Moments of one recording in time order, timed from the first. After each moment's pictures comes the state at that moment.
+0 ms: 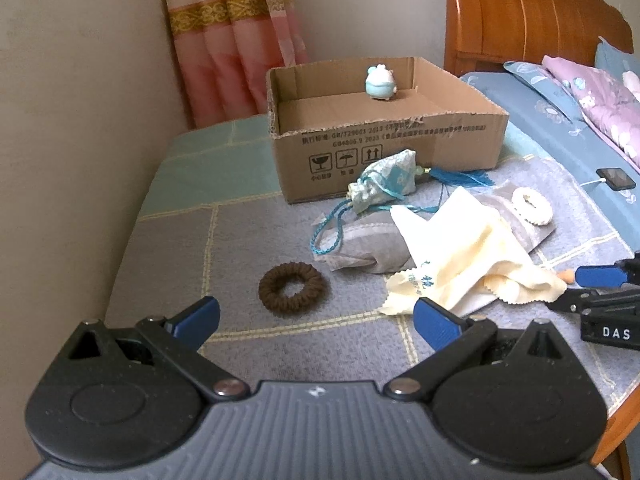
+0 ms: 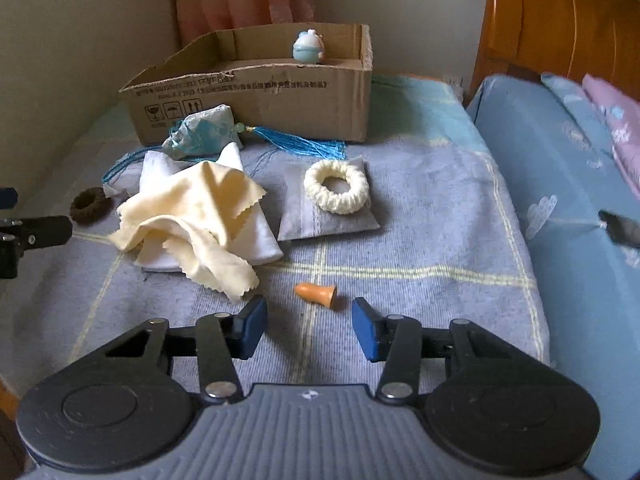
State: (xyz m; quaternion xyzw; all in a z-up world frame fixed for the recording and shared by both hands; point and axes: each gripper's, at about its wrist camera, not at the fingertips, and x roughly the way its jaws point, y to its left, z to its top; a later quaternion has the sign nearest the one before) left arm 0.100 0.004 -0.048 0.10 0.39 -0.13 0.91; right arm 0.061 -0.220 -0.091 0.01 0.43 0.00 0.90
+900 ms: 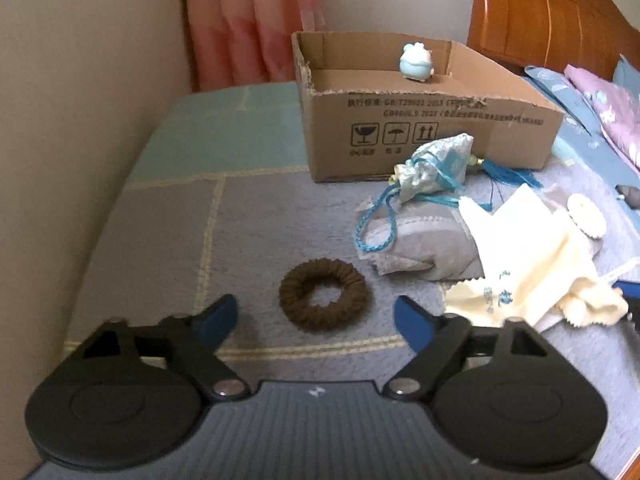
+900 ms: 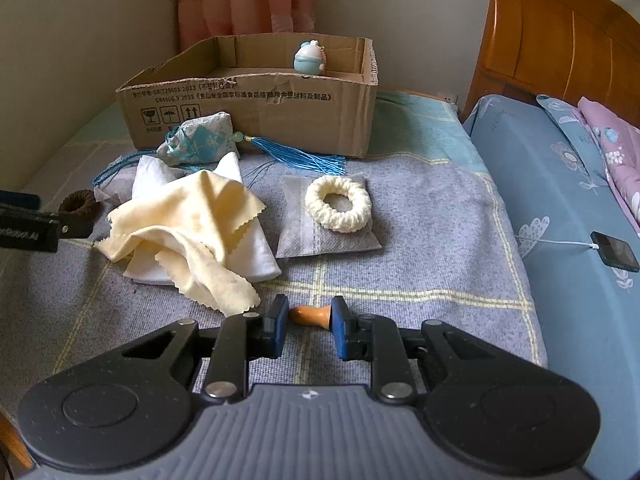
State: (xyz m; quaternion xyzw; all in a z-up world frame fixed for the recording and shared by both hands) left arm 0.148 0.026 -0.089 0.06 0.41 -0.12 0.90; right arm 0.068 -0.214 -0.093 -0.01 0.42 -0.01 0.91
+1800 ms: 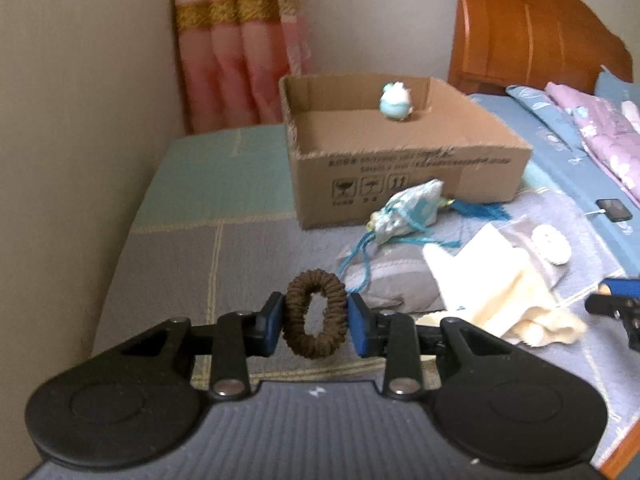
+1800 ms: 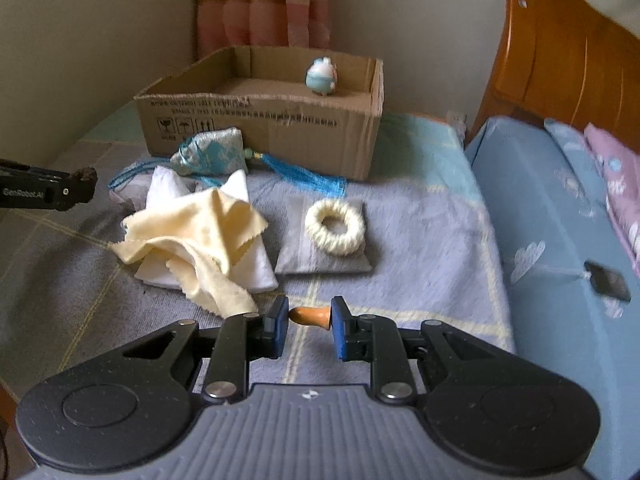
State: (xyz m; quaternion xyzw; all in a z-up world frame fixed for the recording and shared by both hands) left arm 0.130 0.026 -0.045 0.06 0.37 -0.15 0.91; right arm 0.062 -0.216 -0.067 -0.05 0.40 0.01 0.91
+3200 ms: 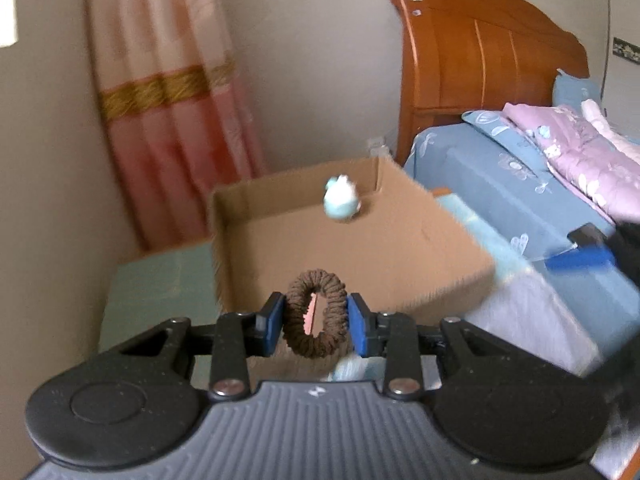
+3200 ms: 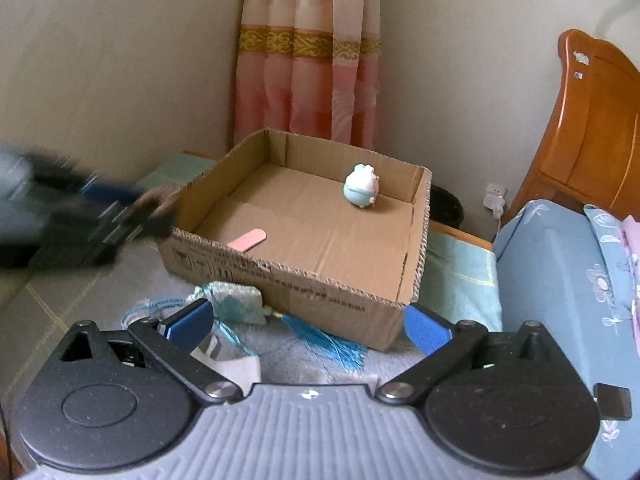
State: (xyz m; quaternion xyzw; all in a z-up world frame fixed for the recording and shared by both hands) left arm 0.223 -0.048 0.025 0.10 0.33 -0.22 0.91; right arm 0.157 -0.203 0.007 -0.08 0.36 0.08 0.92
